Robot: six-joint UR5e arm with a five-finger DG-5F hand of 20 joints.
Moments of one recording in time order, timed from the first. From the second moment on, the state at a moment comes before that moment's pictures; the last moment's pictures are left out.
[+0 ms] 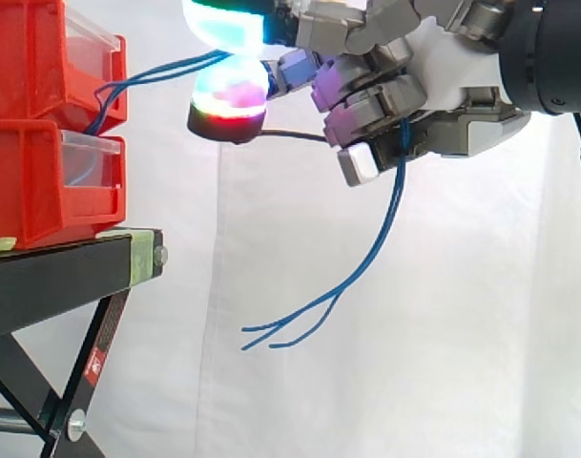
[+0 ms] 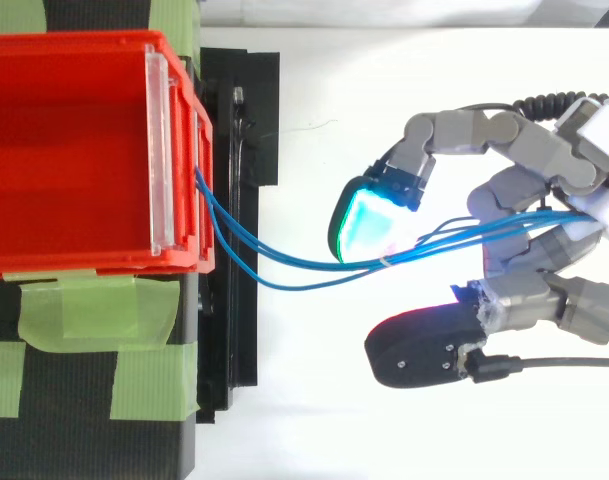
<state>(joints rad) 0.45 -1.88 -1.76 -2.36 -0.52 -0.59</state>
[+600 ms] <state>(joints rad) 0.45 -1.88 -1.76 -2.37 -0.52 -0.58</state>
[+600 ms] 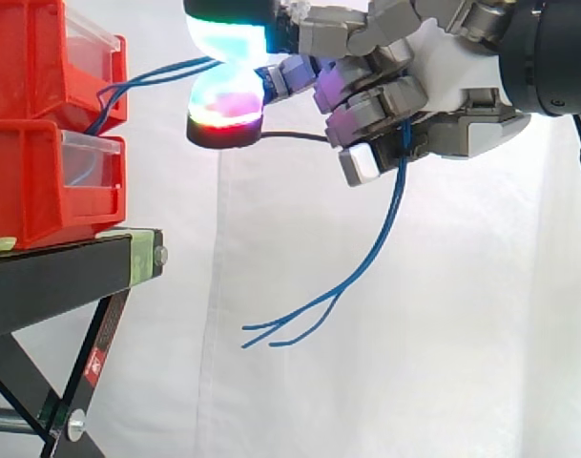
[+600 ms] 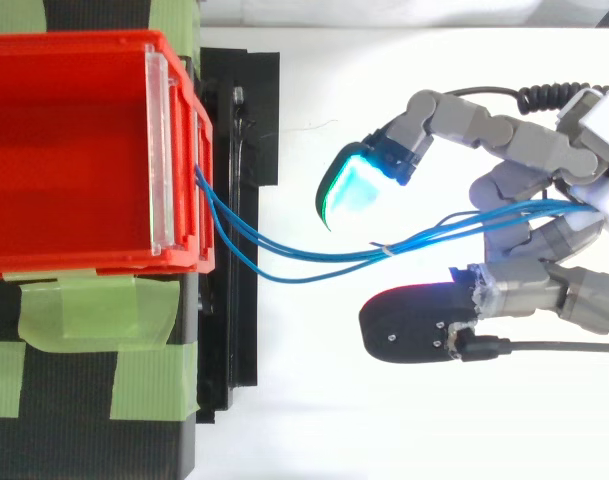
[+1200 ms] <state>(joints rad) 0.45 -1.88 -1.75 -2.36 -0.52 -0.62</state>
